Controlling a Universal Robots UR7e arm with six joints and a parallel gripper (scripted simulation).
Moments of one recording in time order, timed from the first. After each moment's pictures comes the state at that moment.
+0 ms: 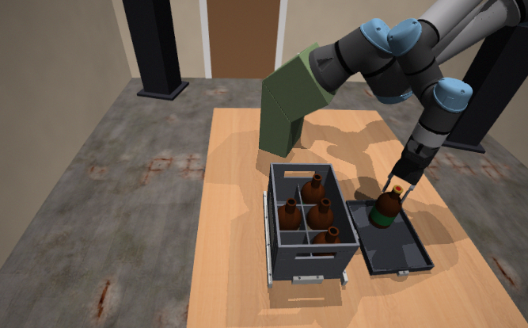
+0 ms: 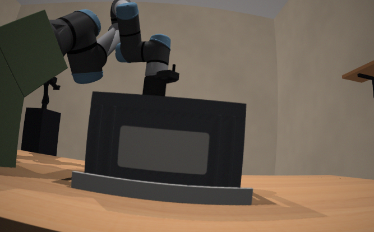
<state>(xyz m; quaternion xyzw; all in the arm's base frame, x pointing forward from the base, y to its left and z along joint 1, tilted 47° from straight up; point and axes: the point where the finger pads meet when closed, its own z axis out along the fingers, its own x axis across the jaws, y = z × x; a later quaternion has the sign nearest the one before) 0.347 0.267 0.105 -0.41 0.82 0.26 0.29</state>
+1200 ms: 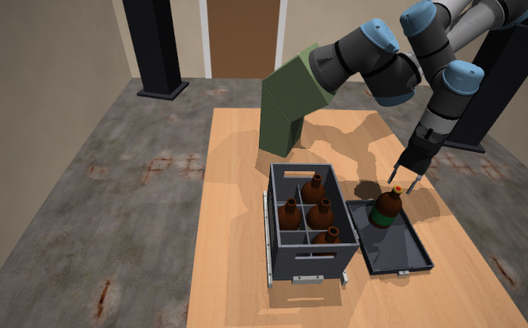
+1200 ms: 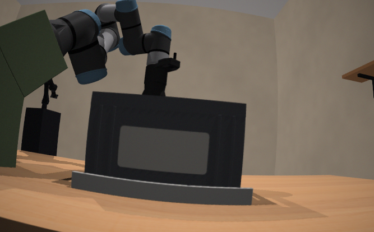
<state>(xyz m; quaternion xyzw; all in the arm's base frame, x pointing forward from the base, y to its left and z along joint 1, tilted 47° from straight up) 0.338 0.240 0.134 -0.40 0.83 0.26 0.30</state>
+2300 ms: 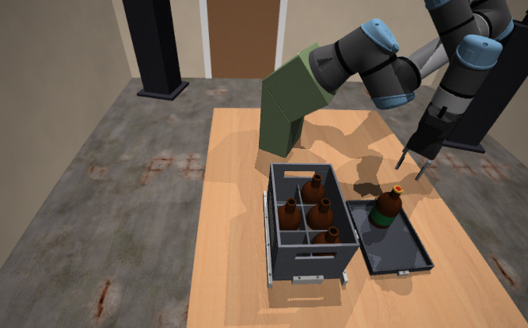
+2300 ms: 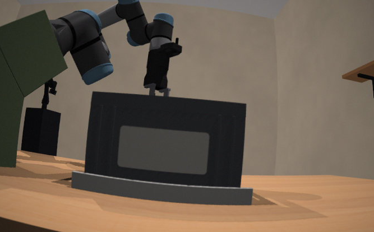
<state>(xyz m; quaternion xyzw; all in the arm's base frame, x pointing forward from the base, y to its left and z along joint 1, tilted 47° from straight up) 0.323 0.203 0.172 -0.40 0.83 0.26 0.29</state>
